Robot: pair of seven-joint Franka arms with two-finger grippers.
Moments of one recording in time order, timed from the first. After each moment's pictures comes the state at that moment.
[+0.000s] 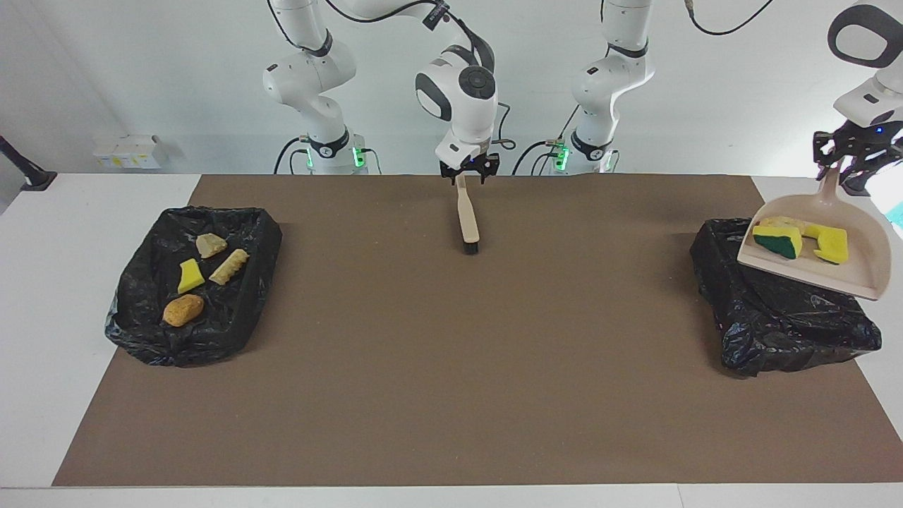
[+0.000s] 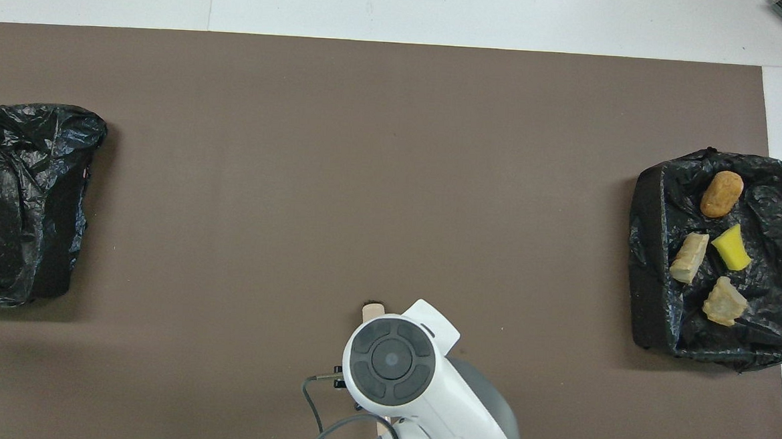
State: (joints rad) left arm 0.49 -0.11 0.01 -1.89 0.44 1.95 1.07; right arm 0.50 0.01 0.26 -2.01 0.14 1.83 0.66
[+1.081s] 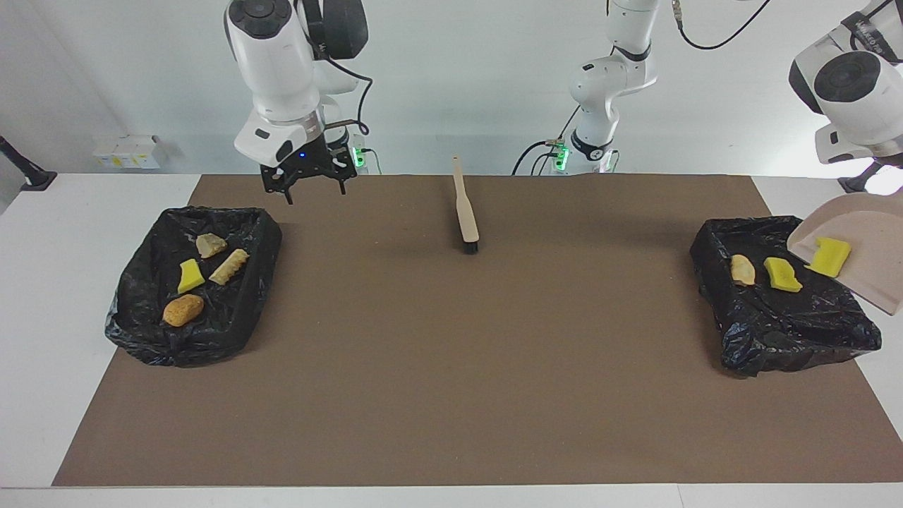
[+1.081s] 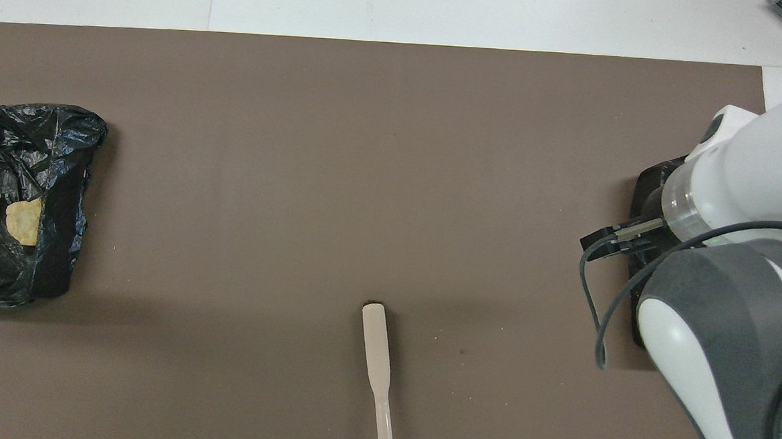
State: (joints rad) left arm 0.28 -0.05 -0.02 -1.88 1.10 1.97 1.08; right arm -0.03 0.00 0.24 -1.65 -0.10 1.56 -0.05
